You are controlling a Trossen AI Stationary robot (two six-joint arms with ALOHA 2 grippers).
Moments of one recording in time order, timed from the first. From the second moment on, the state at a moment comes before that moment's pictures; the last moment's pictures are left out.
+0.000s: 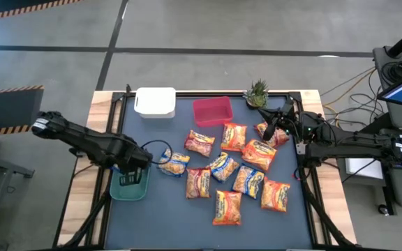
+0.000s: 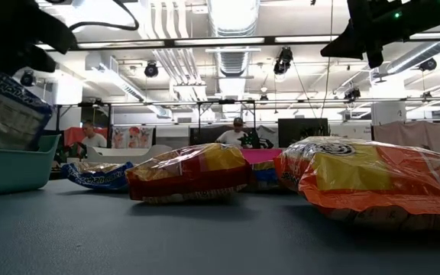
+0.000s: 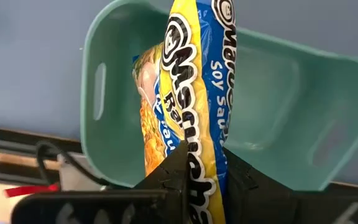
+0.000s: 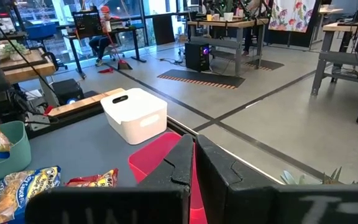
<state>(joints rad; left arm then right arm) -0.29 1.22 0.99 -1.43 0.04 -0.48 -0.22 0.60 0.46 0.03 0.39 0.12</state>
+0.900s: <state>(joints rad) -0.29 1.38 0.99 -1.45 -0.12 -0.33 -0.22 0.60 0.46 0.03 0.39 0.12</state>
